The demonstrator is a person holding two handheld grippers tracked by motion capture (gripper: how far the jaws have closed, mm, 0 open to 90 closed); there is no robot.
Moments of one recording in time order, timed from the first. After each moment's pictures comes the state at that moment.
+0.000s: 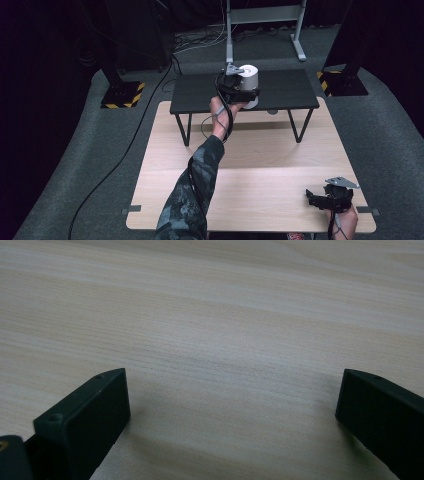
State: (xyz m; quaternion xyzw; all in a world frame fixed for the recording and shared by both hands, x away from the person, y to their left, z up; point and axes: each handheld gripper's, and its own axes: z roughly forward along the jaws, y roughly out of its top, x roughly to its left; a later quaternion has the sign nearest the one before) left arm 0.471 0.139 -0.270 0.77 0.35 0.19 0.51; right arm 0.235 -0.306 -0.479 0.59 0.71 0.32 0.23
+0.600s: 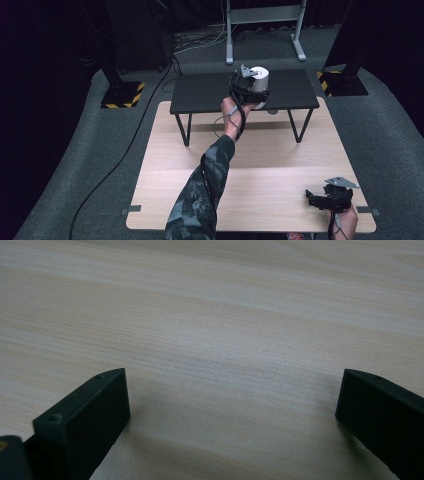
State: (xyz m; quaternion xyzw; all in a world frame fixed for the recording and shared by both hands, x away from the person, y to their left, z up) left arm 0.476 0.100 -0.283 0.77 0.36 0.21 0.49; right arm 0.235 -0.306 -0.479 0.58 0.71 0.32 0.23
